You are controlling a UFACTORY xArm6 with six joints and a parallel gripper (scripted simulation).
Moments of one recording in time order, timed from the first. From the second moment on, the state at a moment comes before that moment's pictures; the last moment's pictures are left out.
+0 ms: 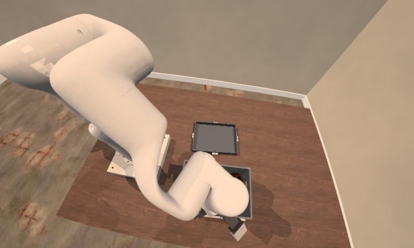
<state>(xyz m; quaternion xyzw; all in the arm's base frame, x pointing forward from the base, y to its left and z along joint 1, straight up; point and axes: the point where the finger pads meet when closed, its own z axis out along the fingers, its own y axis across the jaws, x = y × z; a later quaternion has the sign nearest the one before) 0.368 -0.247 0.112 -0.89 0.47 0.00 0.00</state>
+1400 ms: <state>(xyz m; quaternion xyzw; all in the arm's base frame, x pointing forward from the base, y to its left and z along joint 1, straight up) 0.369 -0.247 0.174 -0.89 0.47 0.00 0.00</state>
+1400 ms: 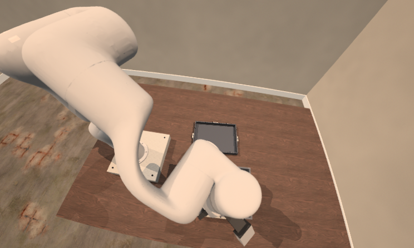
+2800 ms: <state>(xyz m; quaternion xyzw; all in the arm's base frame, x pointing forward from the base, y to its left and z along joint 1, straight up) 0.369 -0.247 0.196 -0.89 0.47 0.00 0.00</state>
